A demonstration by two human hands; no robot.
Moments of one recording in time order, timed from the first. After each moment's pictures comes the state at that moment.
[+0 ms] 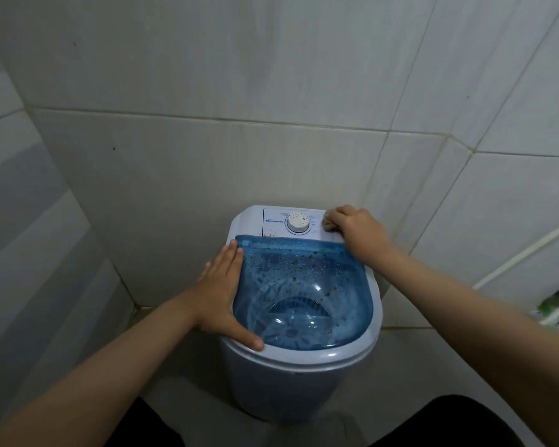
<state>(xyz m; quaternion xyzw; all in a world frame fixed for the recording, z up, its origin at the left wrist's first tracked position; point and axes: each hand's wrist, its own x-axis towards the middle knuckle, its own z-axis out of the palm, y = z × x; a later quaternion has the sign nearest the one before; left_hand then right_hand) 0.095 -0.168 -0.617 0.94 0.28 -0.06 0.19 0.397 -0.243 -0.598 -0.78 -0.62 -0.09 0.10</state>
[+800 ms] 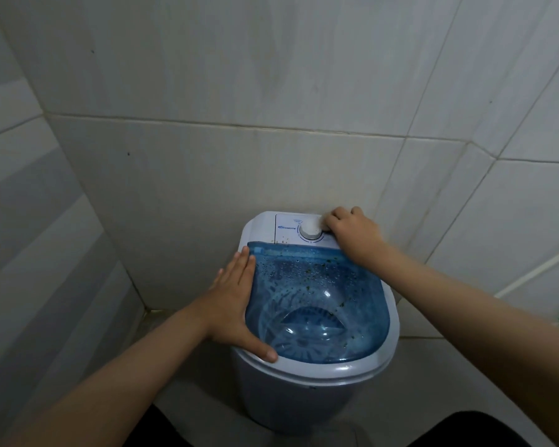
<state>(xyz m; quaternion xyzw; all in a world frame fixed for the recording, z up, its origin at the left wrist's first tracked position) 0.094 -0.167 -0.621 0.94 0.28 -0.04 0.19 0.374 -0.218 -0.593 -0.77 -0.62 -0.14 -0.01</state>
